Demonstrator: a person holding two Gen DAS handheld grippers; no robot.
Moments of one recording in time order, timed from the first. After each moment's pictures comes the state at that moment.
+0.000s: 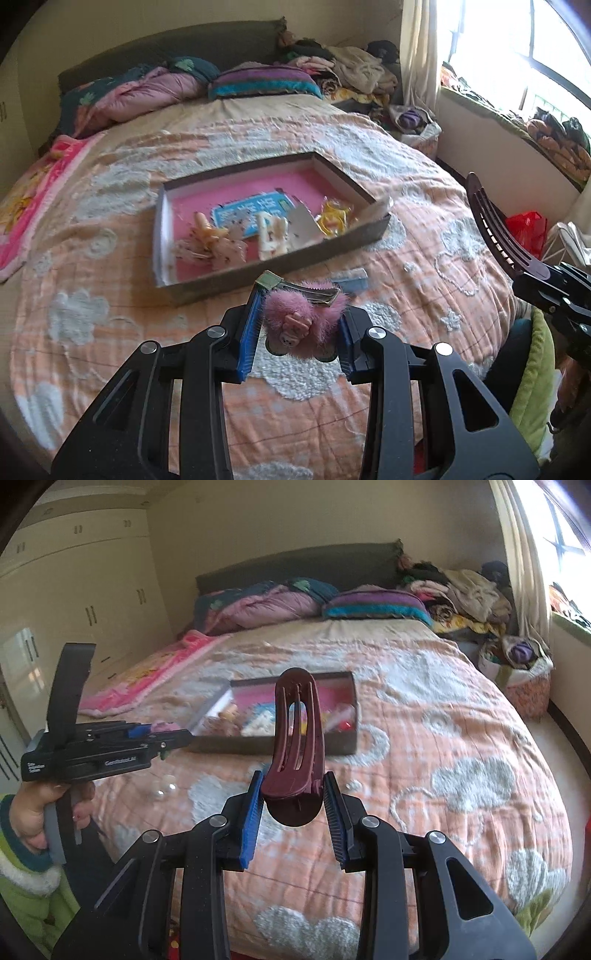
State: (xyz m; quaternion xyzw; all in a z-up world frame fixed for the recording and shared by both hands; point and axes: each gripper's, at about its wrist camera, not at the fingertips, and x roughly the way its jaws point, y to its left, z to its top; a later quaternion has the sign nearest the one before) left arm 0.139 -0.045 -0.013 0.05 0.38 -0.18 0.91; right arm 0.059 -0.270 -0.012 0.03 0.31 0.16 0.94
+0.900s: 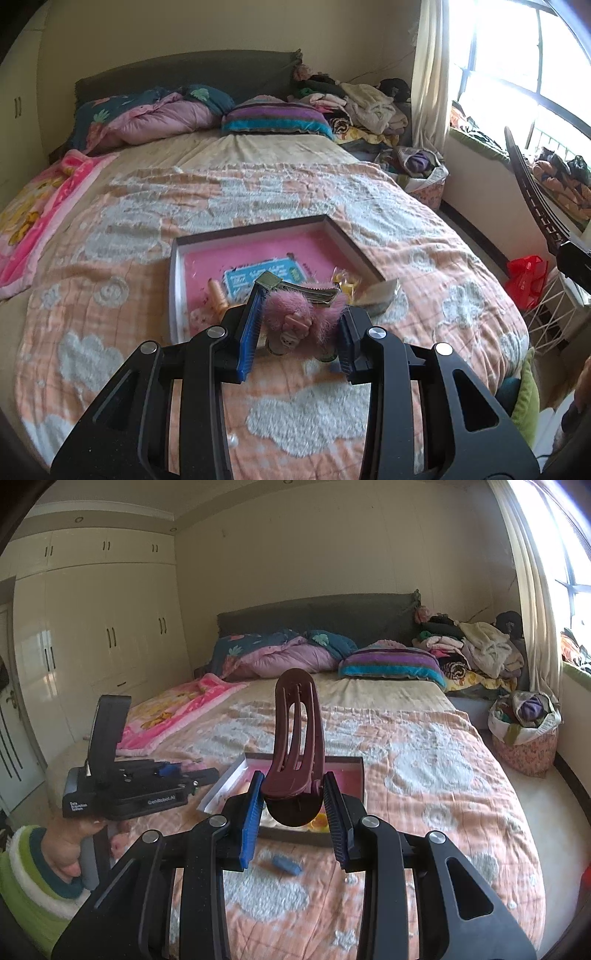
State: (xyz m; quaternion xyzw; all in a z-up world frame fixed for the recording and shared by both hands) left arm 0.177 -0.045 0.037 0.01 0.32 -0.17 0.93; right arm 0.085 -0.270 0.081 0.02 0.22 0.18 0.96
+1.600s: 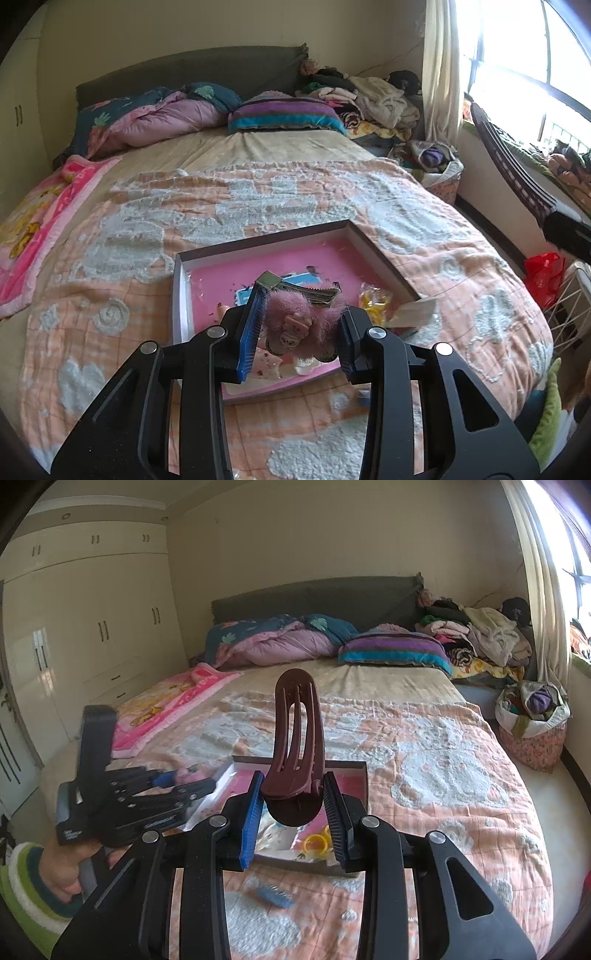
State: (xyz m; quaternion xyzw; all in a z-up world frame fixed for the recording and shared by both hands) left arm 0.229 -0.045 0.019 0.03 0.33 -0.15 0.93; right arm 0.178 -0.262 0.067 0.02 0.26 0.18 0.95
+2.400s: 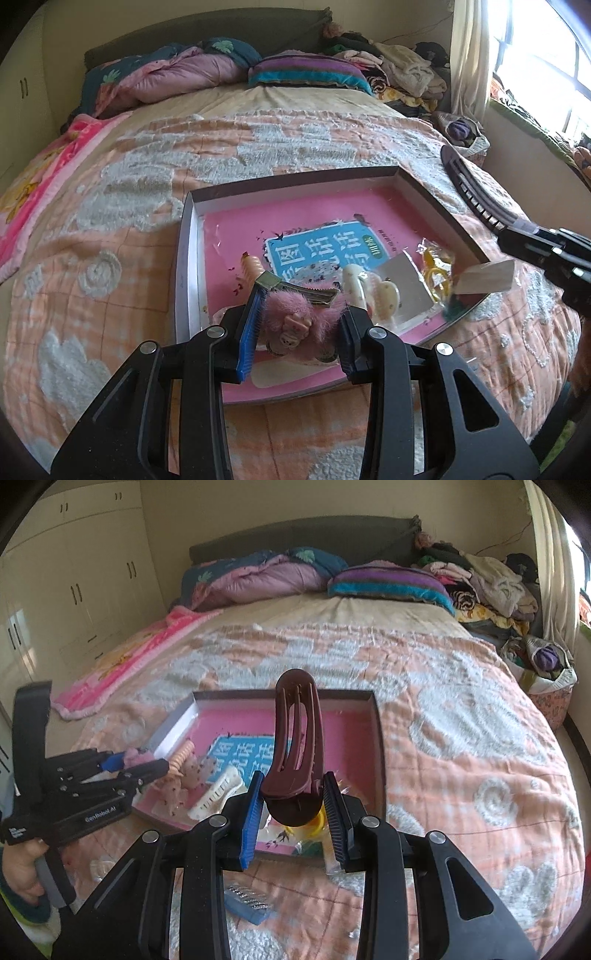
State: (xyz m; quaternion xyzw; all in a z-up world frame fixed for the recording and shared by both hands) left arm 0.267 -0.019 -0.055 0.03 0.40 -0.11 0.91; right arm 0.264 -0.226 -0.044 0.00 0.37 0.16 0.91
